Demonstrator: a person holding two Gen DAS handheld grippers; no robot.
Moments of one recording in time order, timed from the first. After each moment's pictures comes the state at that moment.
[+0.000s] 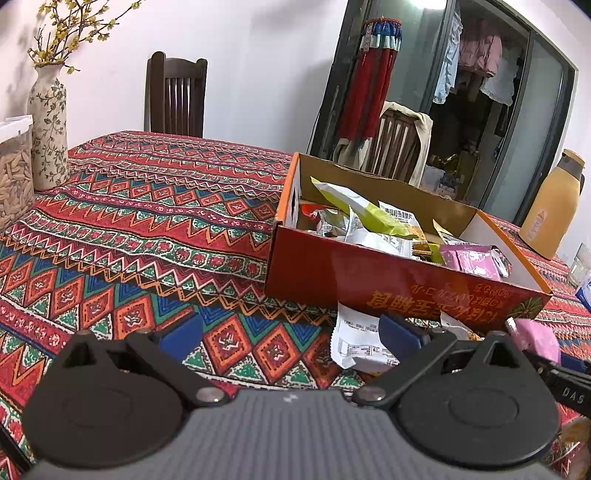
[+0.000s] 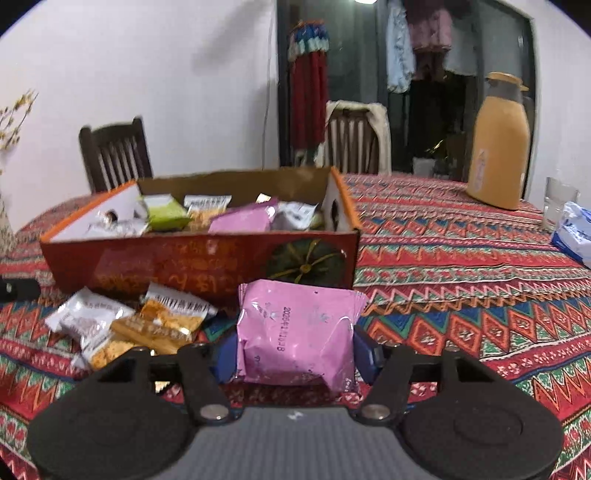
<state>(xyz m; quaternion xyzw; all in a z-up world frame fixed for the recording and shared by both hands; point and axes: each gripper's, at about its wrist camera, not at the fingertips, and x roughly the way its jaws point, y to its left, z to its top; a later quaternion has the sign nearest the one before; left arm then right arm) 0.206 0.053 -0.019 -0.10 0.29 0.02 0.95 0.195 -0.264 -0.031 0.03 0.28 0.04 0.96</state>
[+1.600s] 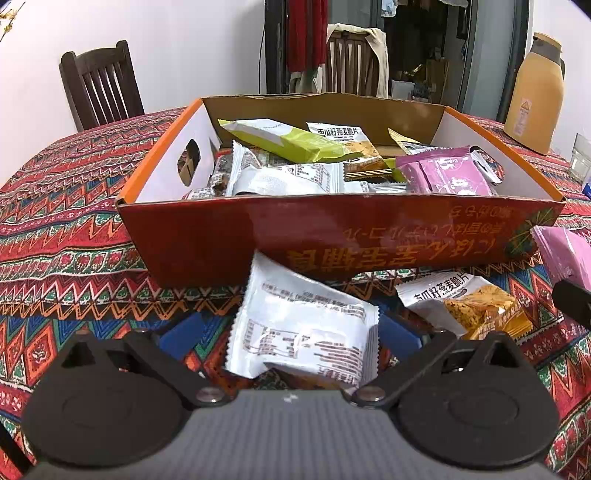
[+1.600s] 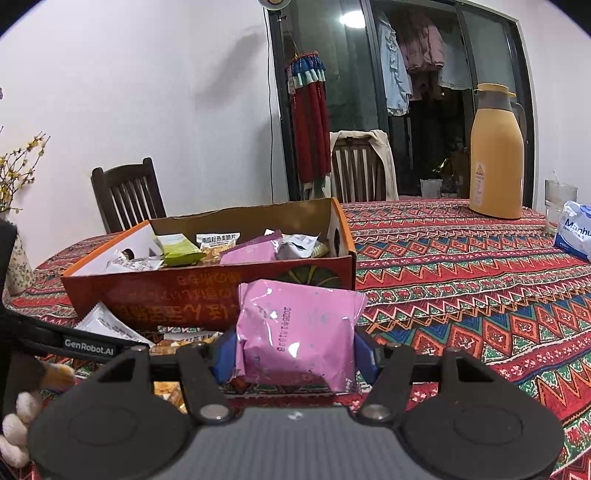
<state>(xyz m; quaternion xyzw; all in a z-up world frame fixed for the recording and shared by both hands) 0.265 -0.024 -0.050 0.02 0.39 -0.03 0.92 0.174 -0.277 -0.026 0.06 0.23 0.06 0.97</state>
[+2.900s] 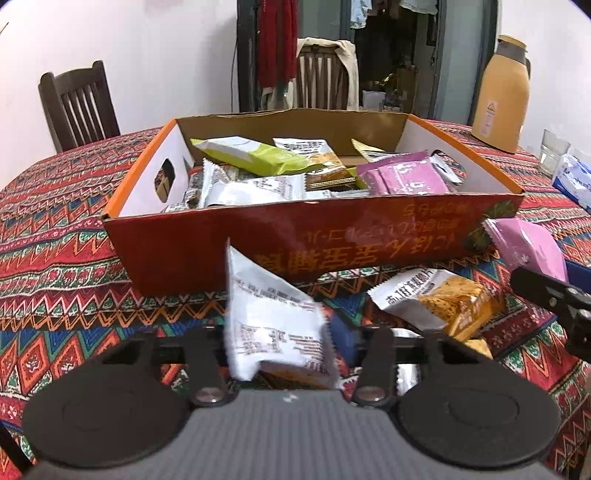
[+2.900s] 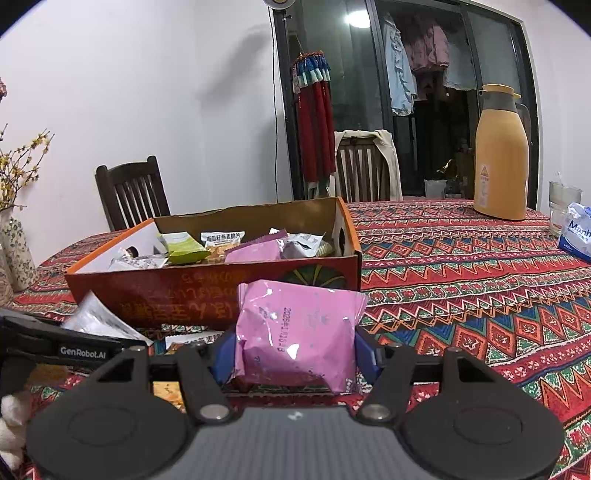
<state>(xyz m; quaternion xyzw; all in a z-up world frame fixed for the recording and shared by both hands) 0.245 -0.030 -0.041 0.03 0.36 -0.08 0.93 0.176 -0.276 -0.027 0.06 0.23 0.07 0.97</state>
